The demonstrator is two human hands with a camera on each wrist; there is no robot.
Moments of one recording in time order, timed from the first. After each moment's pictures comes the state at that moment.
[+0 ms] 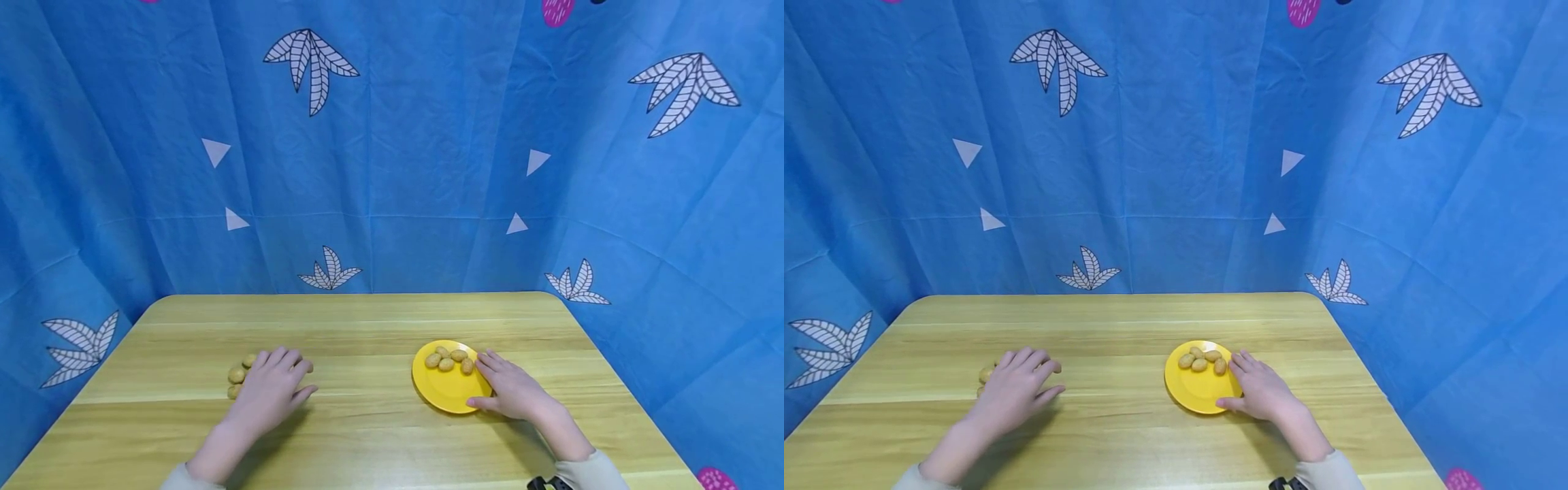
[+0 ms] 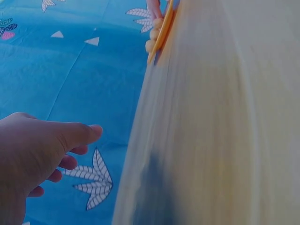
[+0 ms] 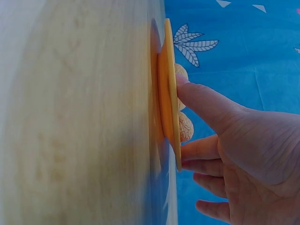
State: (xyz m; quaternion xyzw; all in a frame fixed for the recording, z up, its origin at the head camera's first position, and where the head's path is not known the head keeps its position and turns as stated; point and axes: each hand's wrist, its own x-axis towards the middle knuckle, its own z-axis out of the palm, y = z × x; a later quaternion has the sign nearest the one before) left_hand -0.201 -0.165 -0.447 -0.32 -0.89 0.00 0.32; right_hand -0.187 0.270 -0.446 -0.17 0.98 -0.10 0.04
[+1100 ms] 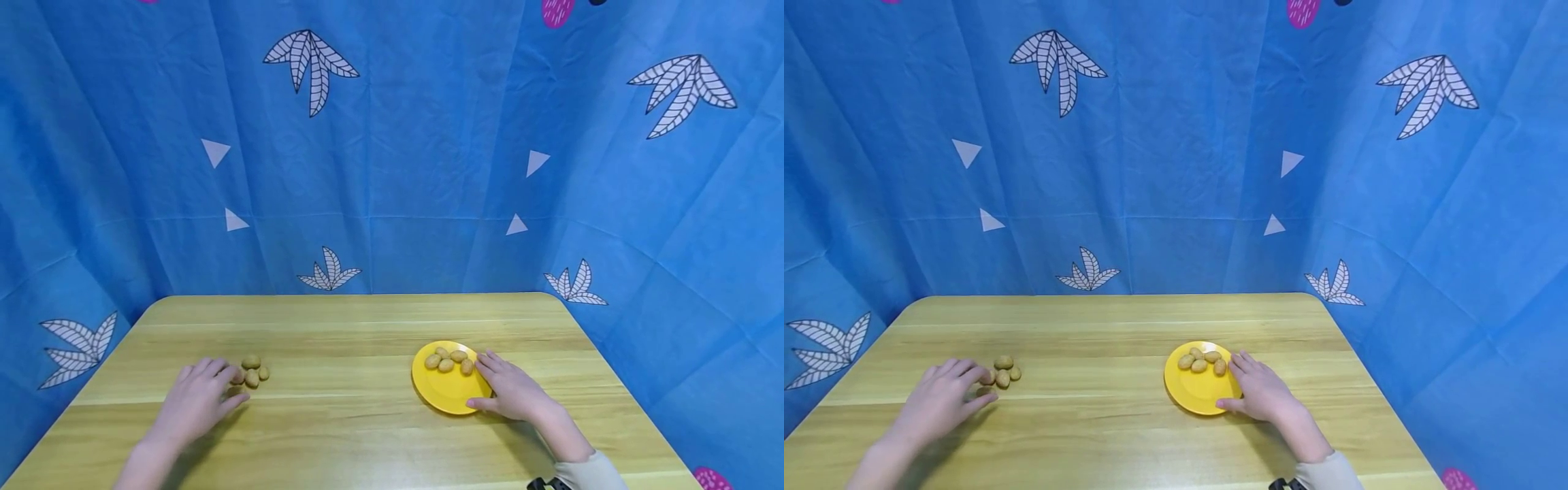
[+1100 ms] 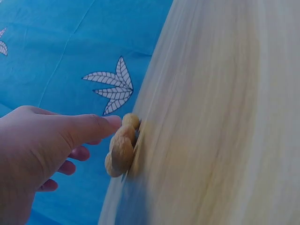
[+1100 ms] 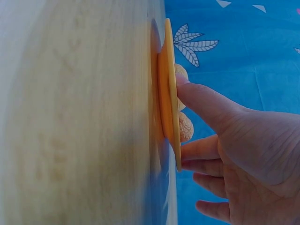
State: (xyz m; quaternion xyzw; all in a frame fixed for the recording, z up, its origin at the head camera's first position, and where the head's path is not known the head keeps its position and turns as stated) left_hand -0.196 -0.262 -0.456 -0.23 -0.93 -0.05 0.28; right_hand -0.184 0.268 -0.442 -0.17 0.98 -0.10 0.04
